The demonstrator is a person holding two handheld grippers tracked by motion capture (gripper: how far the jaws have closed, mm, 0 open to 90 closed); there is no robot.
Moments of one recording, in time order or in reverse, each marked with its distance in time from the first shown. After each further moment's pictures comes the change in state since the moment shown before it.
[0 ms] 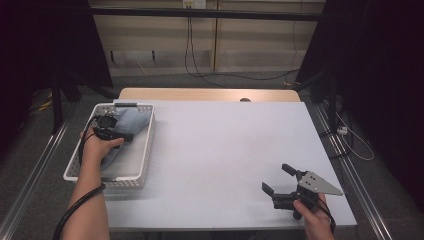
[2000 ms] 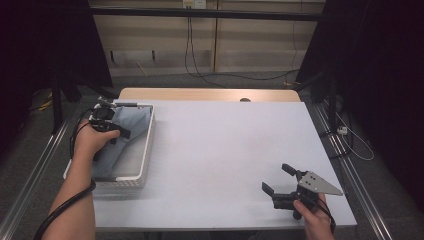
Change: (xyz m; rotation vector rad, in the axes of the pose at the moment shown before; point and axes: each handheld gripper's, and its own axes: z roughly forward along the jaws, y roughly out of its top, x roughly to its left) left arm -0.021 0.032 -0.058 0.155 -0.107 -0.115; right arm 0.000 0.000 0.000 0.000 0.001 0.003
